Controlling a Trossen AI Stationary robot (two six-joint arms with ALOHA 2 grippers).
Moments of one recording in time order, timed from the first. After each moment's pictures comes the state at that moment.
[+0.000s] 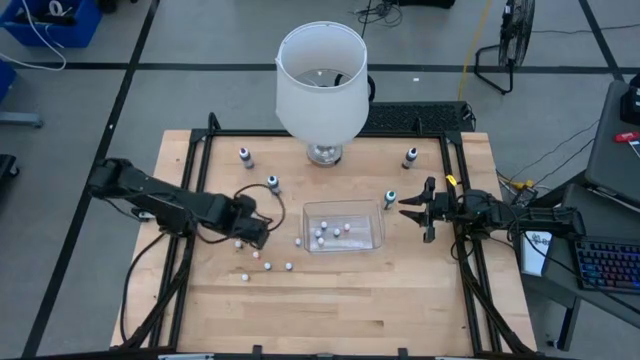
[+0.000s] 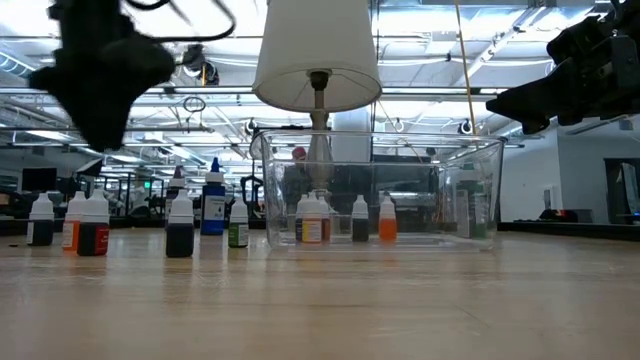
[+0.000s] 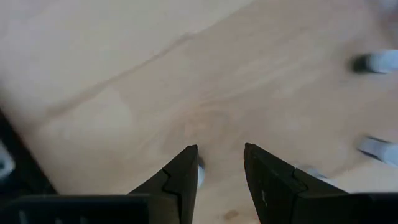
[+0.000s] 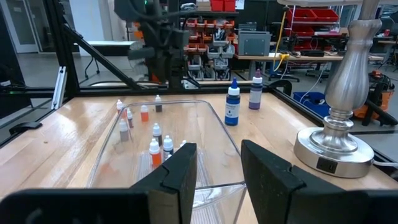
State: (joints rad) left arm -0.26 1.35 0.97 -1.15 -0.18 -1.35; right arm -0.06 0.08 0.01 0.03 0.05 0.00
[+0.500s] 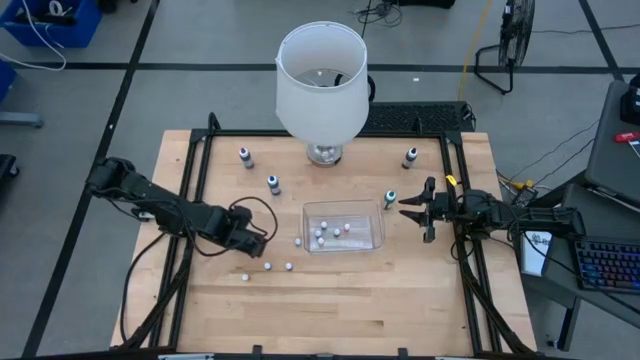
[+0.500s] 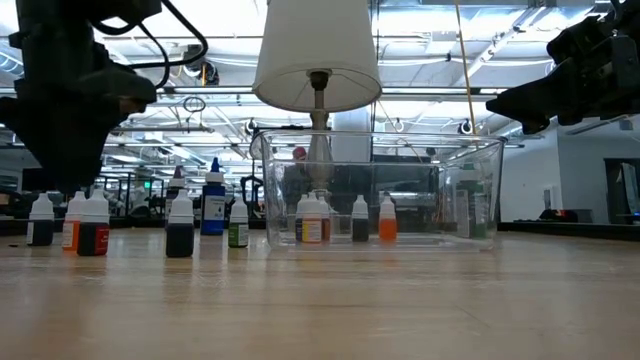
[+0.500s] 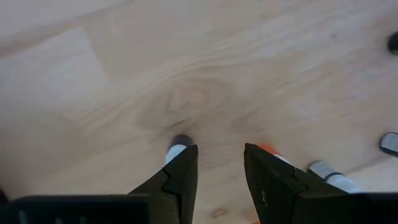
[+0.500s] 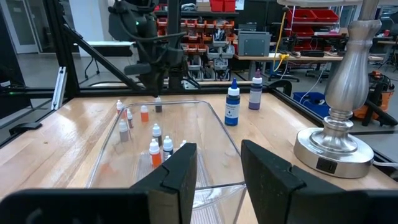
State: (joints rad) left arm -0.33 1.35 0.81 -0.96 -0.14 -1.54; right arm -0.06 0.08 0.01 0.04 0.05 0.00
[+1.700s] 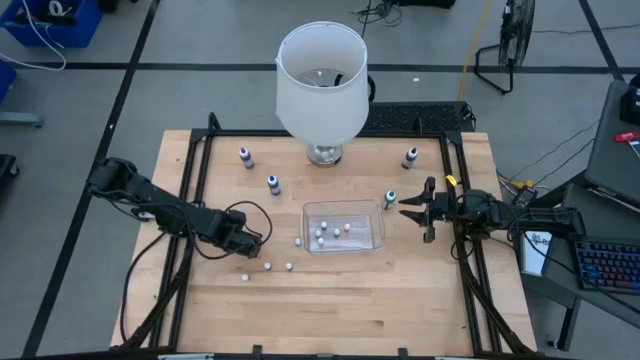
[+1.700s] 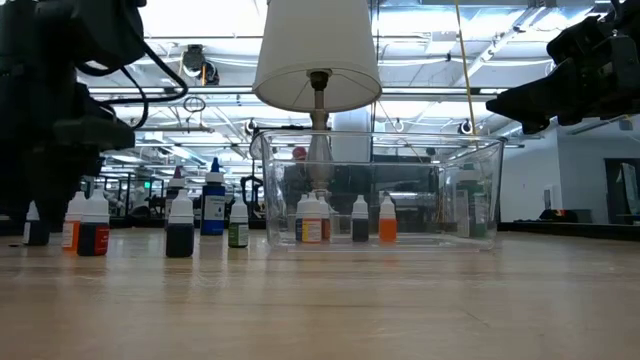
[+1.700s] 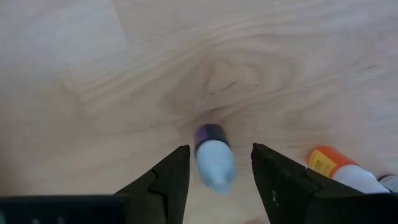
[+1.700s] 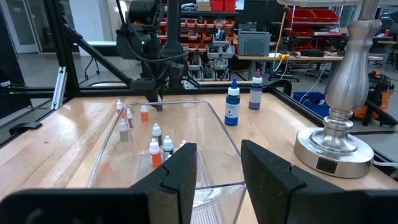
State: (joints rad) left arm -0.34 1.36 0.66 -0.85 -0.04 -1.62; right arm -0.06 0.08 0.02 0.04 0.05 0.00
